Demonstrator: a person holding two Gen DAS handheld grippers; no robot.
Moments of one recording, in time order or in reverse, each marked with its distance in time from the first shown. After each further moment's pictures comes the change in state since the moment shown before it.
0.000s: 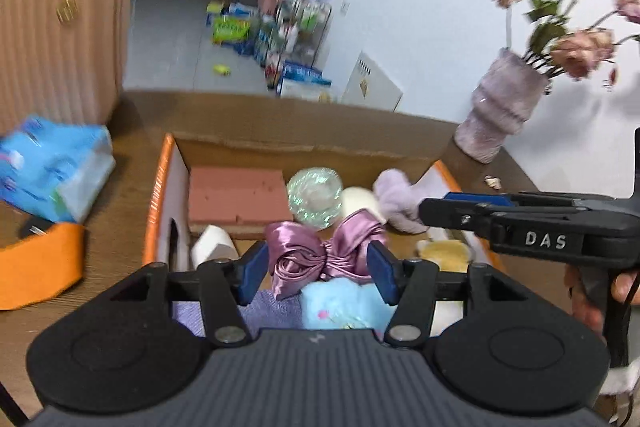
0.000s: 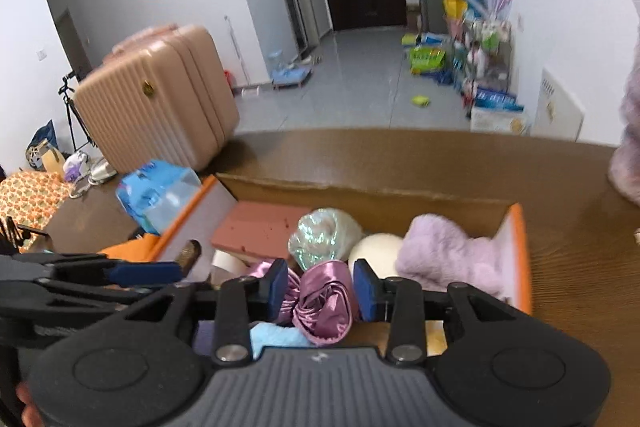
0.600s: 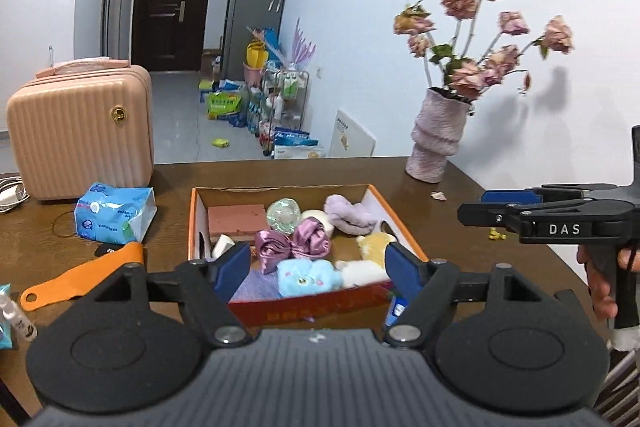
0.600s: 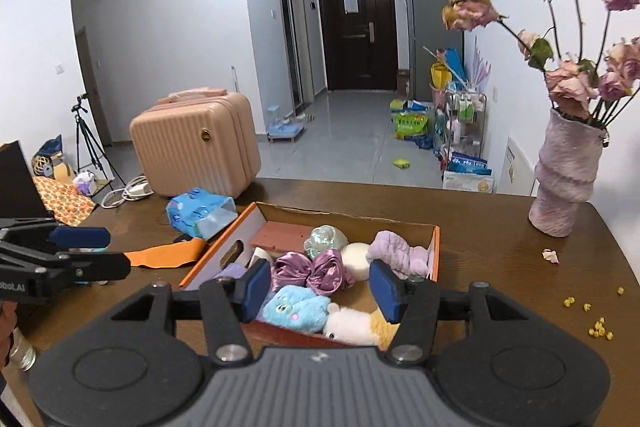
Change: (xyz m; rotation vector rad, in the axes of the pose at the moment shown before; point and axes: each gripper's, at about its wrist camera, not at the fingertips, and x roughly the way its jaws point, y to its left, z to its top) left arm -0.182 -0.072 -0.064 0.131 -0.188 0.016; right arm -0.199 0.034 -0.059 -0.074 -0.175 -0.045
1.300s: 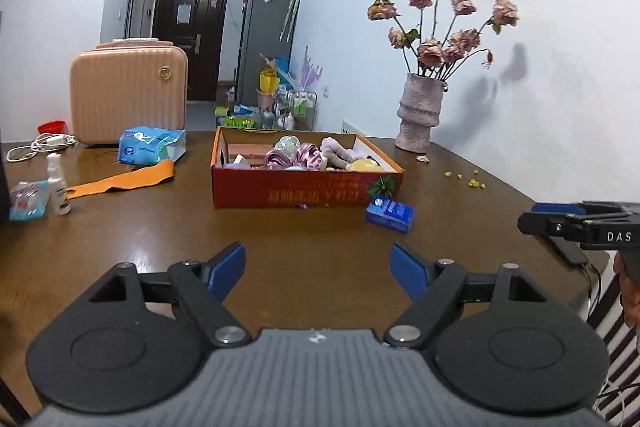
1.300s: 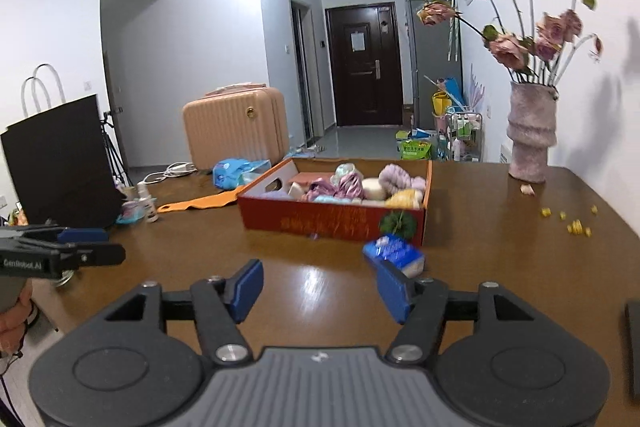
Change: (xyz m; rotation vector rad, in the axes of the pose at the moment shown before) left arm -0.124 -0.032 -0.216 0.011 -0.136 0.053; right arm -0.141 0.037 -0.227 0.005 -0.146 0.001
